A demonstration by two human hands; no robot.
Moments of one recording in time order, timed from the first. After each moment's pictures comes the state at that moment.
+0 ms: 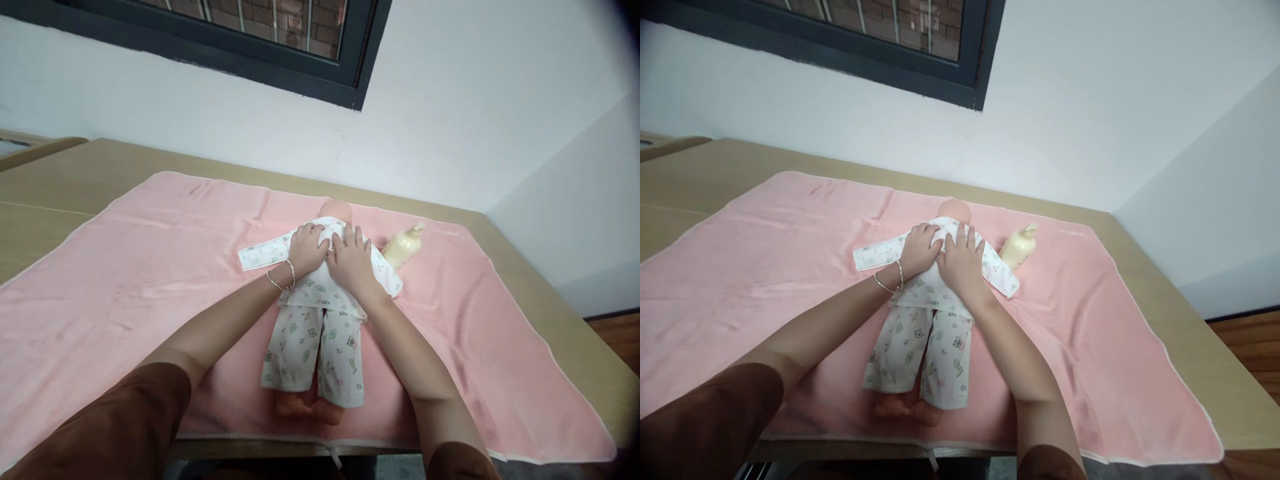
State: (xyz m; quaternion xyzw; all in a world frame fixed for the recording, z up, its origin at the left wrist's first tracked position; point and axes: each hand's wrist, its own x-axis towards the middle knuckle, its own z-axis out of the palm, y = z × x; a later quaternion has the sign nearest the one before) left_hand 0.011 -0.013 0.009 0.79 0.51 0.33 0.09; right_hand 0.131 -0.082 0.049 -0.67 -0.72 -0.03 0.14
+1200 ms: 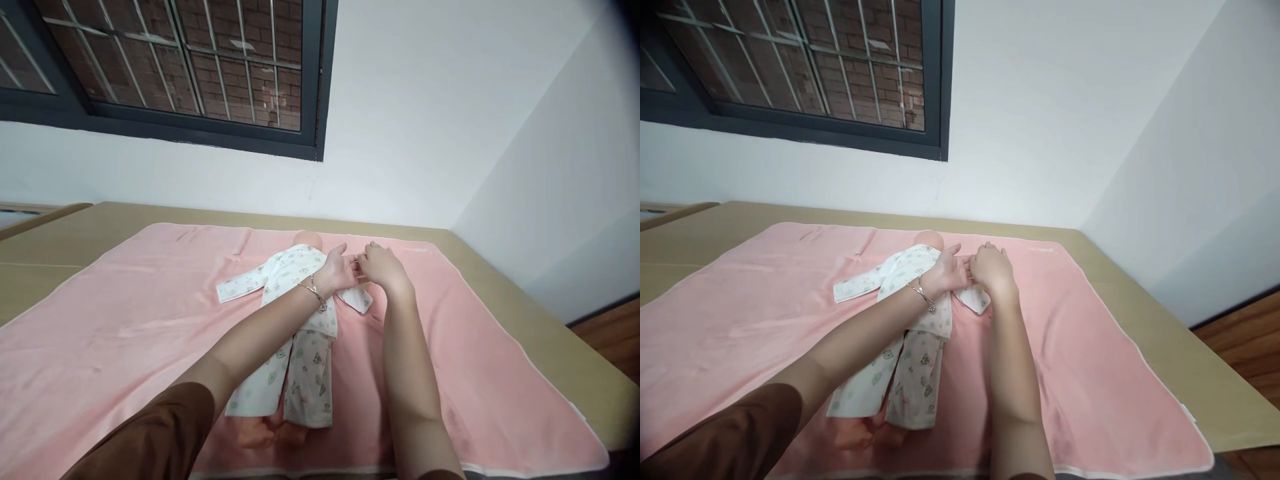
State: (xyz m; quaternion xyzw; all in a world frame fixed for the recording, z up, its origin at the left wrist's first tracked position) left_hand 0.149 -0.061 0.105 0.25 0.27 0.26 0.89; right_hand 0.255 -0.117 0.140 -0.74 -0.66 0.00 0.10
